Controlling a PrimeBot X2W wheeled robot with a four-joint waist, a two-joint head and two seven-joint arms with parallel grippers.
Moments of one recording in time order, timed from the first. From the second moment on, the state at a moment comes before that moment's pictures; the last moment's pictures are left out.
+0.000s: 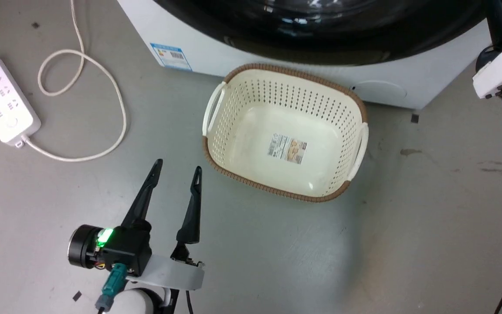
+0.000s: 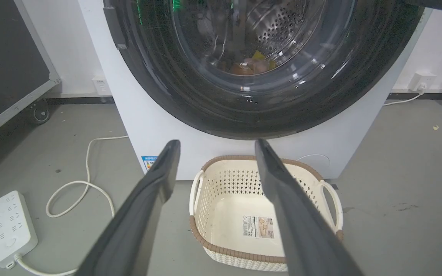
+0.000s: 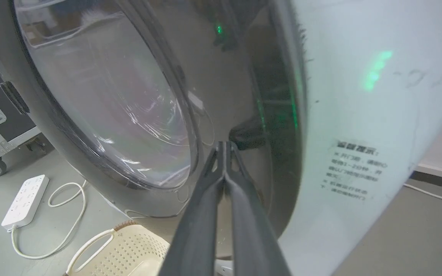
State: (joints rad) left arm -0.13 0.07 -0.16 -0.04 -0.05 -0.04 -0.26; right arm -1.03 -0.39 0.28 0.75 0.49 0.13 -0.19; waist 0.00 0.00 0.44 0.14
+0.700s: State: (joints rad) left arm 0.01 0.07 -0.07 0.02 -0.10 -0.07 -0.26; right arm -0.35 -0.30 0.10 0.31 0.39 0.13 -0.26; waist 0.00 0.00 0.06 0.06
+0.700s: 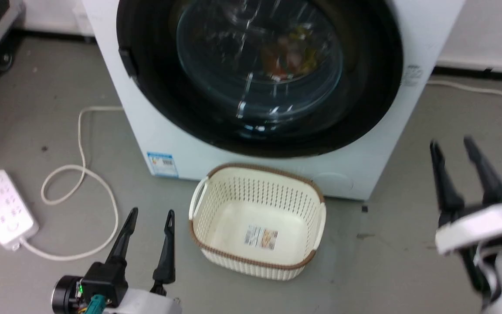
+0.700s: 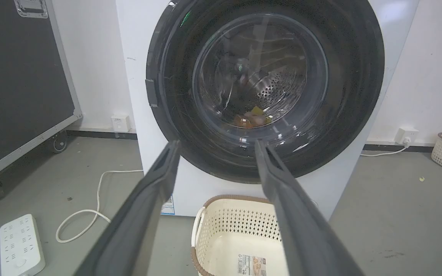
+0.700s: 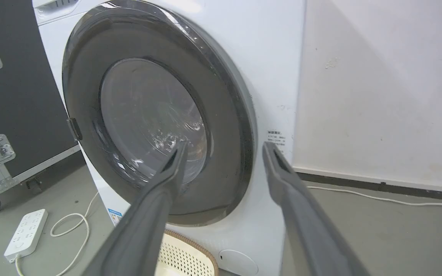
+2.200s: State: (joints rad) left arm 0.05 0.06 -0.07 0.16 -0.13 -0.09 -0.24; right arm 0.08 -0.06 -0.06 0.06 0.15 0.13 -0.24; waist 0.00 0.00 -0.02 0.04
